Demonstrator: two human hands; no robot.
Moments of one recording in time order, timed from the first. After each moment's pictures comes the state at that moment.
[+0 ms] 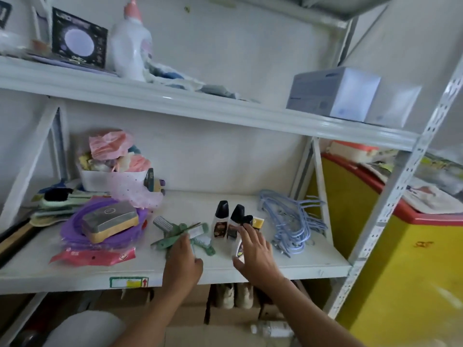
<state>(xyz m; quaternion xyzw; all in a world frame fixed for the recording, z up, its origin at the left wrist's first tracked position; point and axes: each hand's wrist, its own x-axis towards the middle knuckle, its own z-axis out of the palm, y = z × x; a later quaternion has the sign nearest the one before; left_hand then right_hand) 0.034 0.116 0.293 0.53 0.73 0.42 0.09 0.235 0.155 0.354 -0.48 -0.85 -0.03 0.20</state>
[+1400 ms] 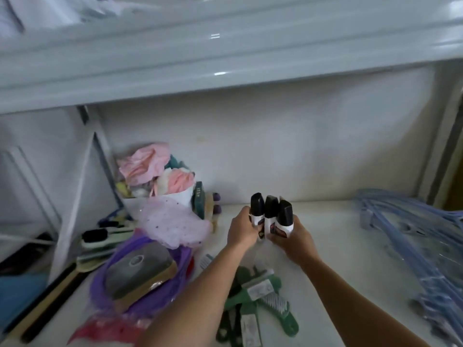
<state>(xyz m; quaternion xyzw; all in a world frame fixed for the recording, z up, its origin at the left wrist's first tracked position) -0.058 0.379 0.331 0.50 0.76 0.38 0.15 0.087 0.427 0.287 -0.48 -0.69 0.39 0.37</state>
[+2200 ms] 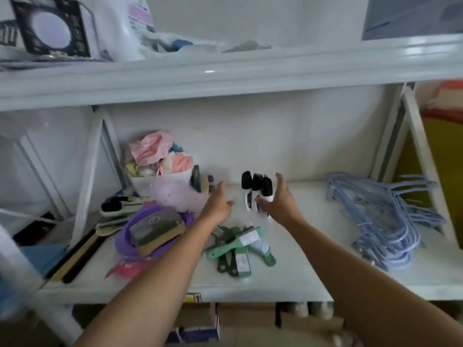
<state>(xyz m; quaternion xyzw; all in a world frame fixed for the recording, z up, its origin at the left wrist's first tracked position) -0.071 0.273 0.374 0.55 0.76 0.31 0.12 0.117 0.319 0.377 -0.47 -0.74 0.30 0.37</state>
